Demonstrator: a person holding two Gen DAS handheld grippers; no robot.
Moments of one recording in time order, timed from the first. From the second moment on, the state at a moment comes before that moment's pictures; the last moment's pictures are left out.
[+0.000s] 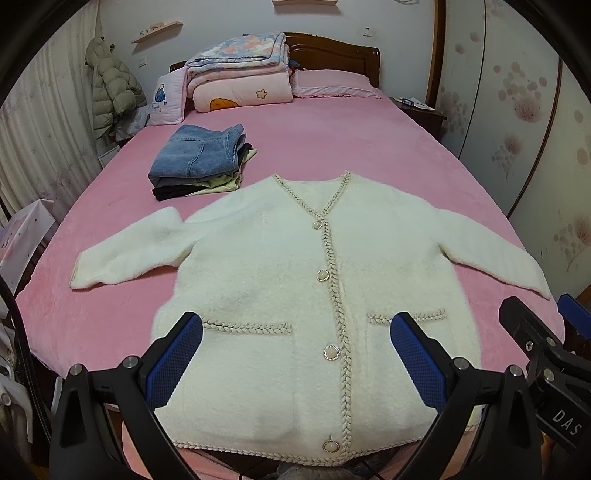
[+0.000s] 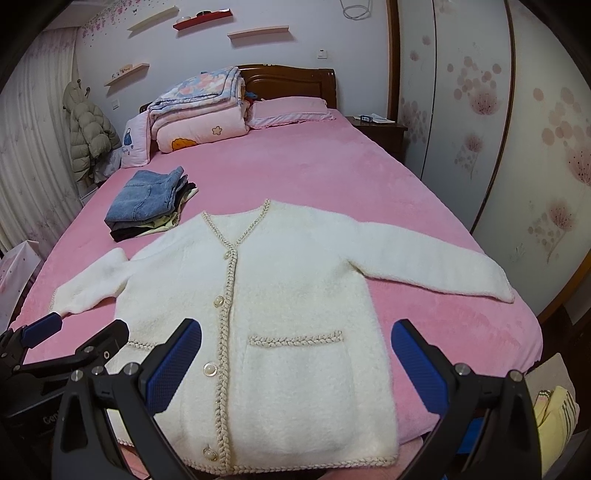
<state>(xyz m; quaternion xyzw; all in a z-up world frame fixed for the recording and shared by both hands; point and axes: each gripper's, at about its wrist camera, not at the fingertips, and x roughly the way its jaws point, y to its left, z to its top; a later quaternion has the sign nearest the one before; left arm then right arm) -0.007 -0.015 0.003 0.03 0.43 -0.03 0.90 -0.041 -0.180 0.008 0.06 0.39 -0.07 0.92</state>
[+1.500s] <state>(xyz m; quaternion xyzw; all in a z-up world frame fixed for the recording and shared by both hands) 0.067 -0.157 0.062 0.05 0.31 -0.16 0.93 -0.038 -0.353 0.072 0.08 0.24 -0.15 0.96</state>
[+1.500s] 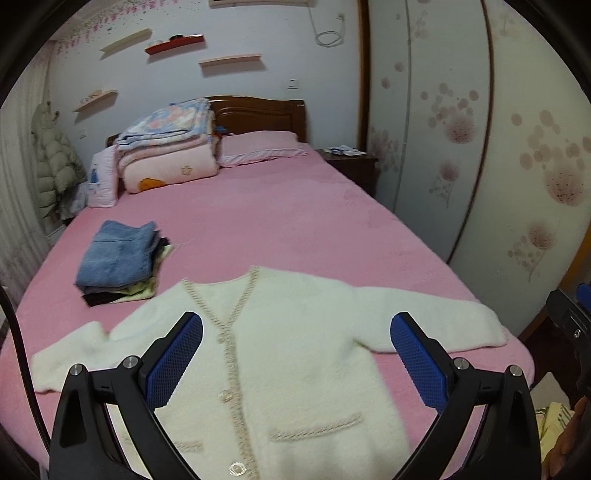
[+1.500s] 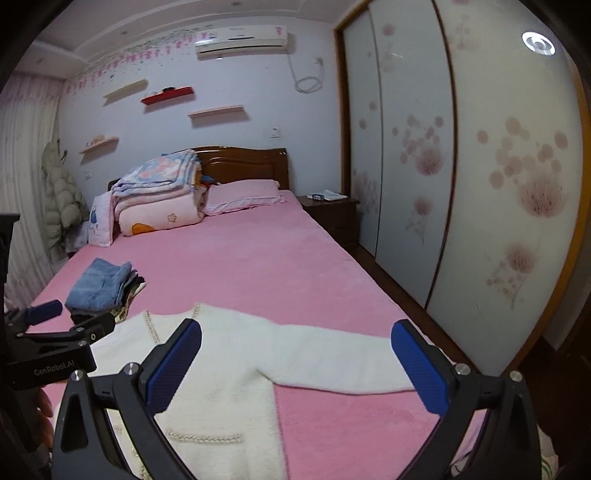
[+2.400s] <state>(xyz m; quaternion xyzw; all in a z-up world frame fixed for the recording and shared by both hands) 0.171 -0.378 -0.135 0.05 0.40 -0.28 0.87 -0.007 -0.615 -0.186 0.36 0.41 -0.28 0.79</state>
